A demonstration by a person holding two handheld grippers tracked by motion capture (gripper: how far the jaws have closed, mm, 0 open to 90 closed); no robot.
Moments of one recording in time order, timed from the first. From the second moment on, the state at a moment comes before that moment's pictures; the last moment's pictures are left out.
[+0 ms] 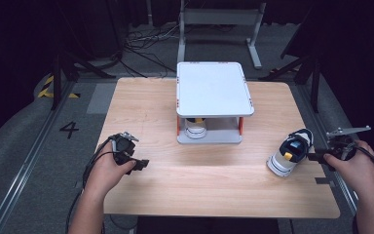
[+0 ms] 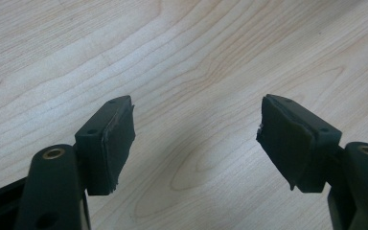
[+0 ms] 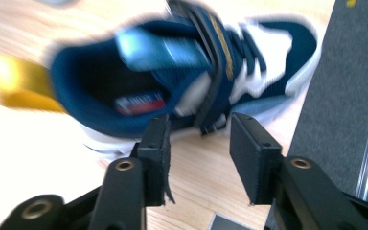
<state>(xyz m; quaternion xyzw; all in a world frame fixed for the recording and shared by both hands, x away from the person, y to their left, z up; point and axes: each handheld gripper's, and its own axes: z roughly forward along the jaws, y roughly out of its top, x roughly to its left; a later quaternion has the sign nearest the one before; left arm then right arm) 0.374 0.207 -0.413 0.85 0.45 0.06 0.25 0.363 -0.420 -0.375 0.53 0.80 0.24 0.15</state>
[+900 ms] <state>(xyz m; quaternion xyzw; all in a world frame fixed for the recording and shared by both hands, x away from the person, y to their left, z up) 0.373 0.210 -0.416 0.86 0.45 0.06 0.25 0.408 -0.334 -0.401 0.46 0.88 0.14 0.02</state>
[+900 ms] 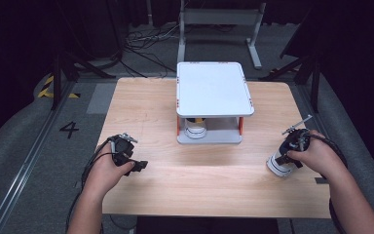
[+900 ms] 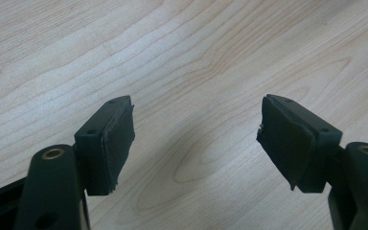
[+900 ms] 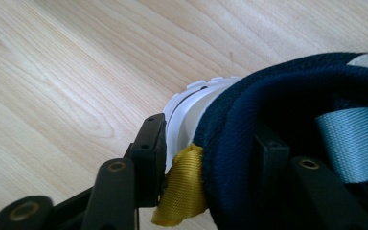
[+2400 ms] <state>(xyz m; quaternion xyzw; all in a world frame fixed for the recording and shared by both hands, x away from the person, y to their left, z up) 0.358 0.233 -0.412 0.84 0.48 0.07 0.26 0.375 -0.187 -0.346 0.12 0.98 0.17 0.01</state>
